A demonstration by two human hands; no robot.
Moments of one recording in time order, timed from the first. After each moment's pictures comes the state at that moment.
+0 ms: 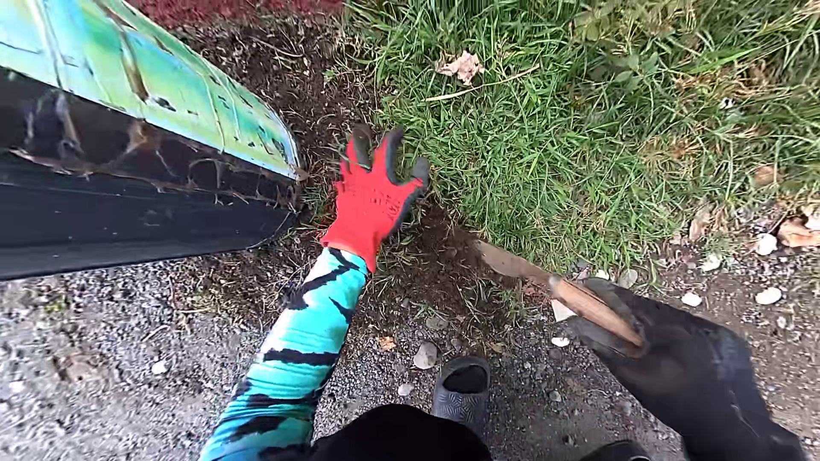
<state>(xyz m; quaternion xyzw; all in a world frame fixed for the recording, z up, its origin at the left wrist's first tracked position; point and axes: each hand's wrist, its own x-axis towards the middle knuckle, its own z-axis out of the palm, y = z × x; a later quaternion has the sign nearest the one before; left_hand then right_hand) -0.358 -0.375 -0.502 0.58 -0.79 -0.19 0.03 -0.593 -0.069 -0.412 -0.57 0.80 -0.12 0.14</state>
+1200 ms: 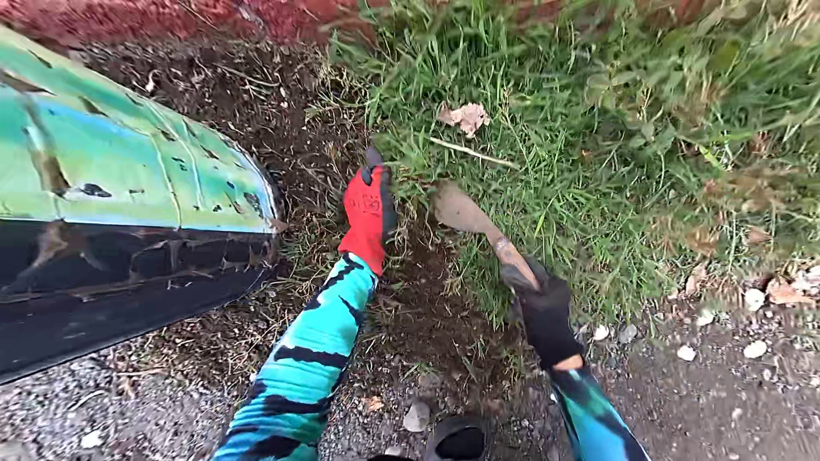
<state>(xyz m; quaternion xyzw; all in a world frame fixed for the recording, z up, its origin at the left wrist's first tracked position) -0.388 -0.455 -0.553 0.68 -0.64 -0.33 0.15 -0.557 -0.220 -0.547 -0.22 0.80 -0.38 0.41</state>
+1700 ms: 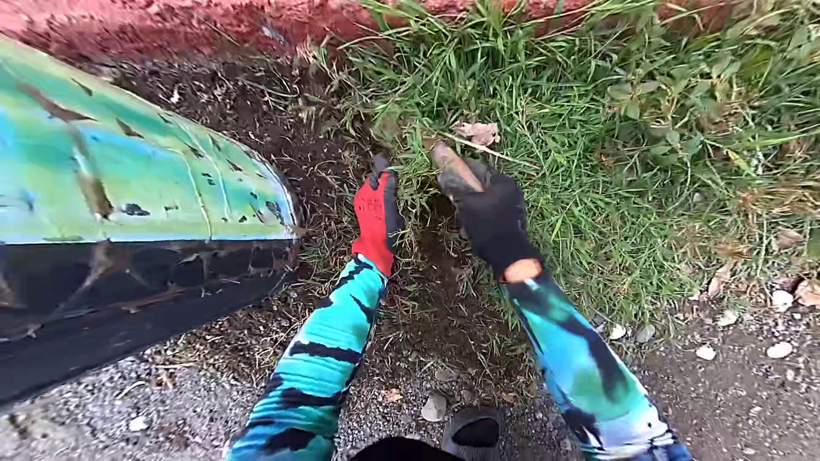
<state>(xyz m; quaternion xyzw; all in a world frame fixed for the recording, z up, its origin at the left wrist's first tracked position) -0.374 -0.450 -0.566 0.66 -0.59 -0.37 0.27 -0.531 -0.363 -0.512 -0.37 0.76 -0.34 0.41</state>
